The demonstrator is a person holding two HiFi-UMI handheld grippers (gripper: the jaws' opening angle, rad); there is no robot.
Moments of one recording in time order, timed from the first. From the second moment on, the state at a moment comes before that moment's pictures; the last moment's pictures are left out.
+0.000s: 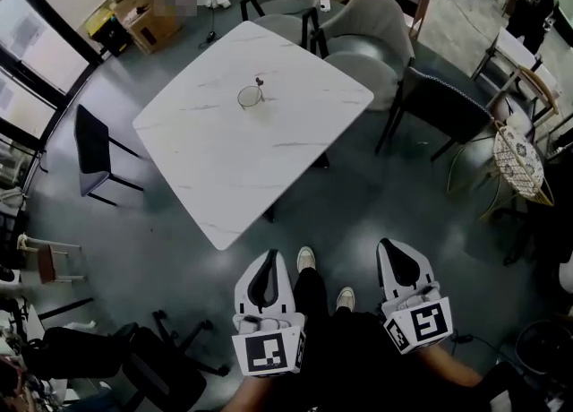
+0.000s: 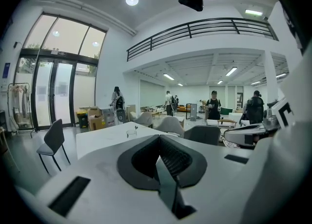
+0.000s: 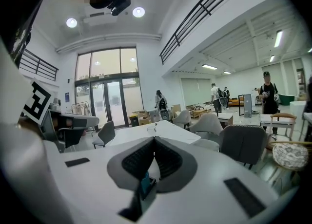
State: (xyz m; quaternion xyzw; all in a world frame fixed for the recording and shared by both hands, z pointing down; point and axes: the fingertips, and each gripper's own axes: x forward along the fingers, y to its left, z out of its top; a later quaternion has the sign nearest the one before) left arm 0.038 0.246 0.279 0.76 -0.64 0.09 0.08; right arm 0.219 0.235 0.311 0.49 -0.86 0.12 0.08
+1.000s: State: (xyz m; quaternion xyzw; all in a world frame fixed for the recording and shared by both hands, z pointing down) left arm -0.068 0.071 0.296 0.79 -0.60 0.09 0.09; right arm 0.107 0.088 0.309 0.51 -0.84 0.13 0.11
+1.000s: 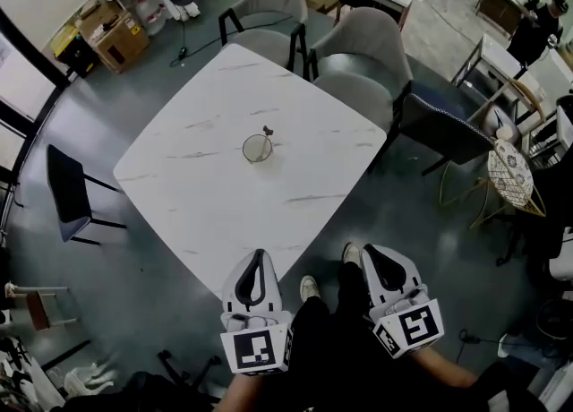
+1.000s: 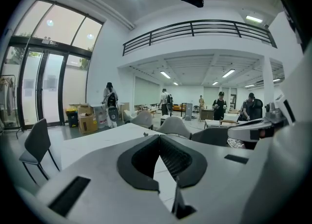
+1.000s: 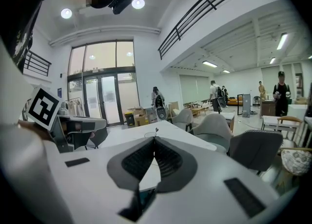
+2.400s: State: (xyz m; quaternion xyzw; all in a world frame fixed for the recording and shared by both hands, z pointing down) left arm -0.096 -0.094 0.353 0.58 -0.78 0.12 0.19; right arm 0.006 -0.178 0.378 0.17 -0.96 0.12 0.20
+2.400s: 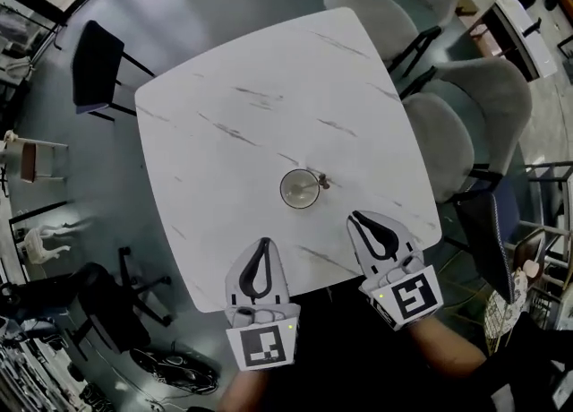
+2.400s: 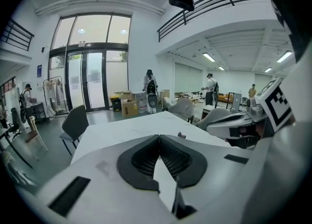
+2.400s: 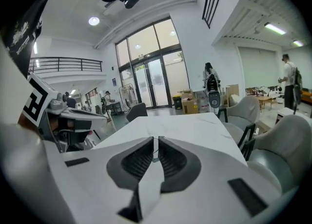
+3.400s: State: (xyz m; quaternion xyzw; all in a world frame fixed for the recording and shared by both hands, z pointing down) left arm -0.152 -0.131 0.425 0.56 -0.79 0.11 0.22; right arm -0.066 -0.223 0.434 0.19 -0.94 0.19 0.19
